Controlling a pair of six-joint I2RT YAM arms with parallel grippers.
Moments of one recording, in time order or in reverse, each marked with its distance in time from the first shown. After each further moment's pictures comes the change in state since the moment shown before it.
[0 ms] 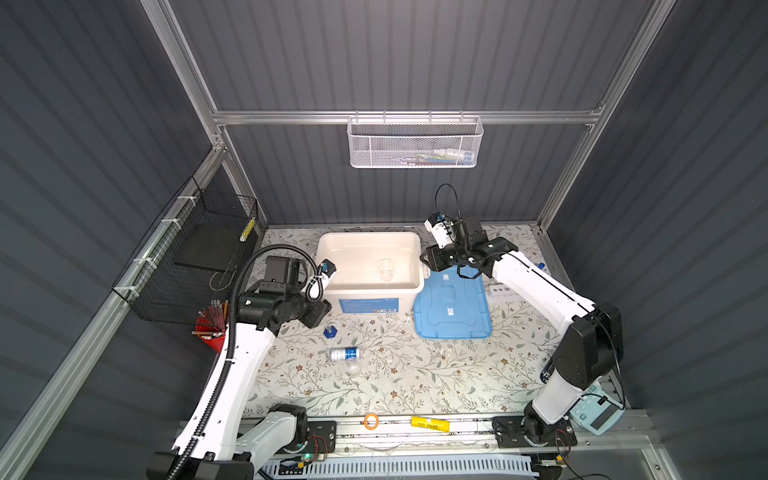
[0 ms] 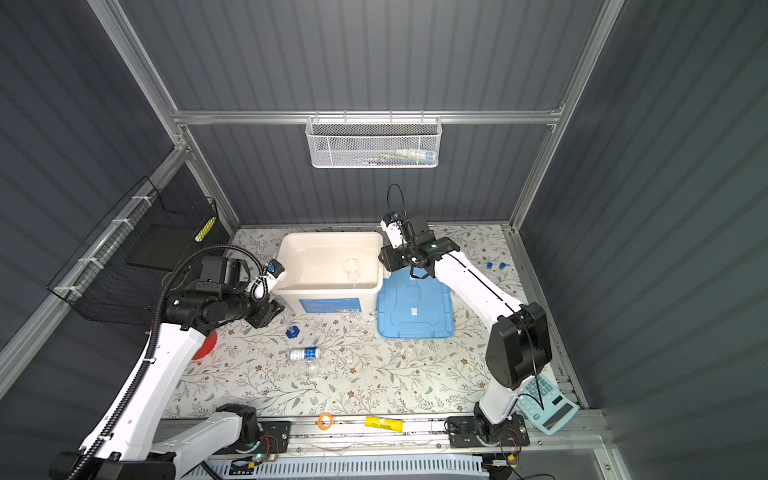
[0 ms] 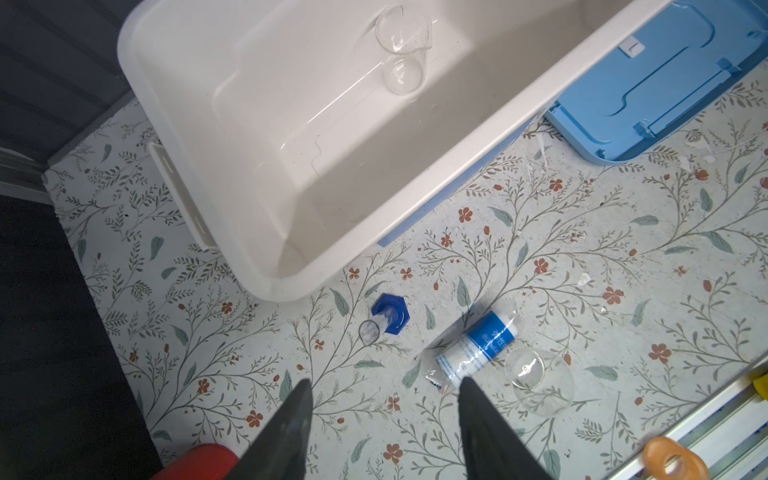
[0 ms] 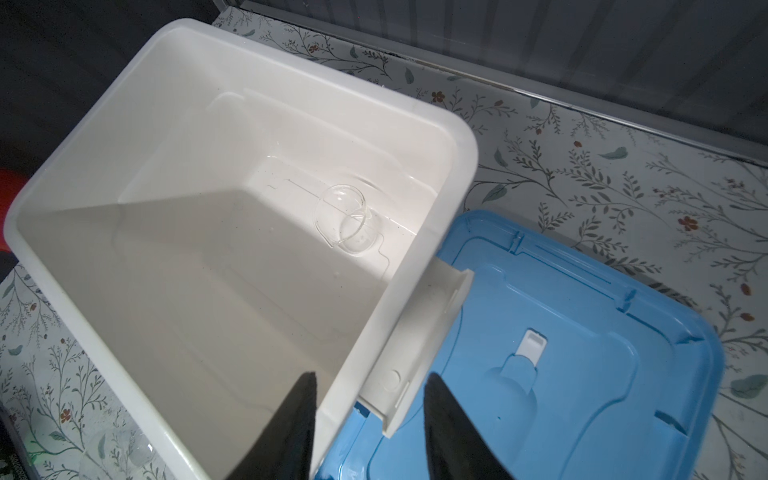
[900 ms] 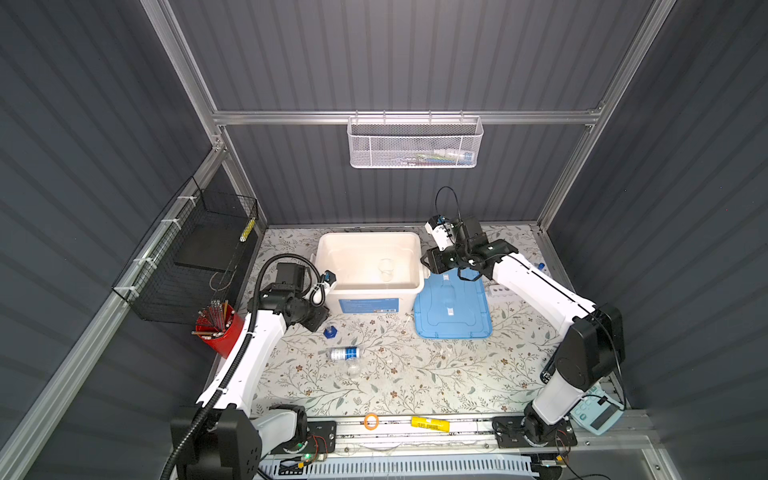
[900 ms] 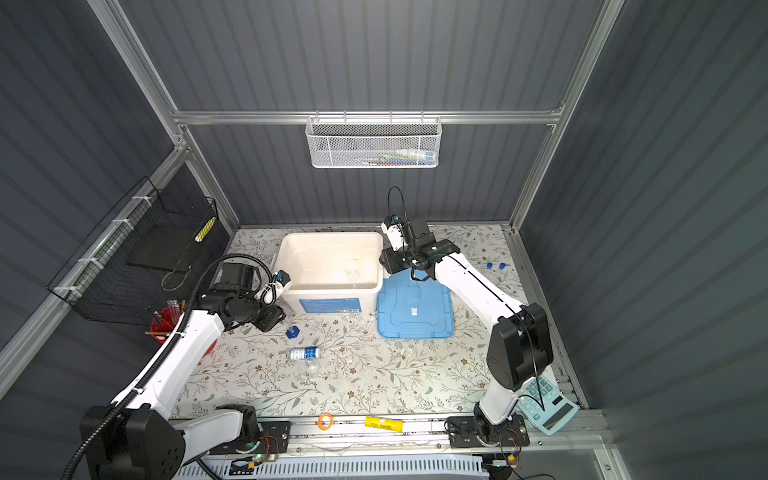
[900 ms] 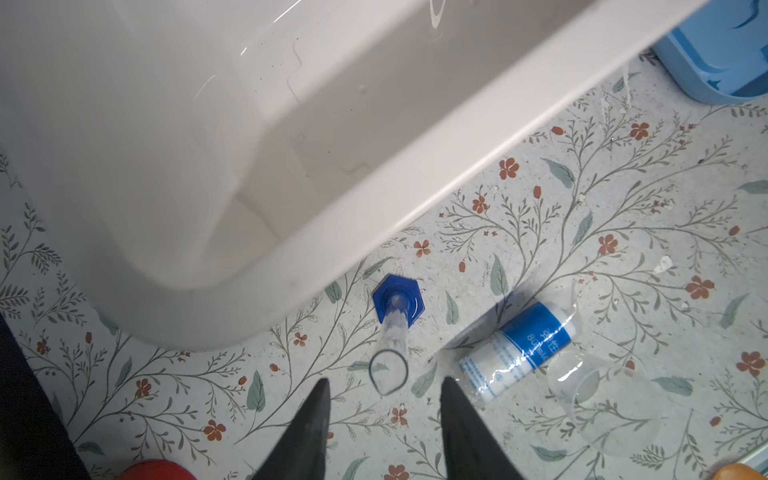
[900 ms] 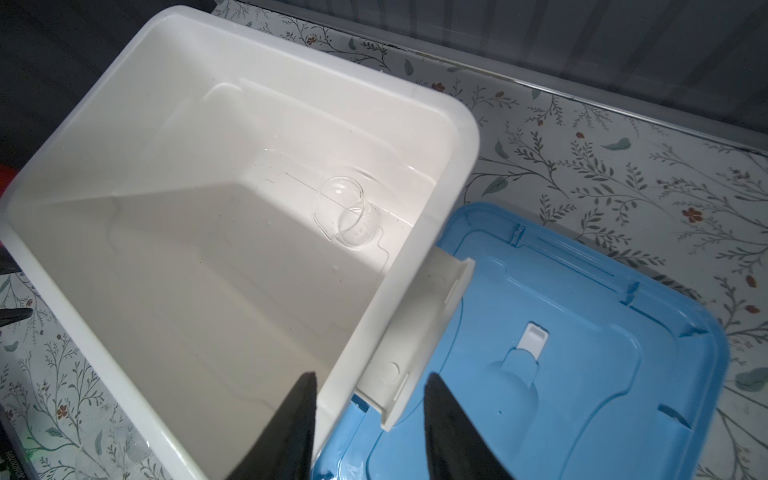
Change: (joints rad) left arm 0.059 0.143 -0.150 0.152 0.003 0.048; right arm 0.000 -0.007 -0.026 0.010 0.002 0.000
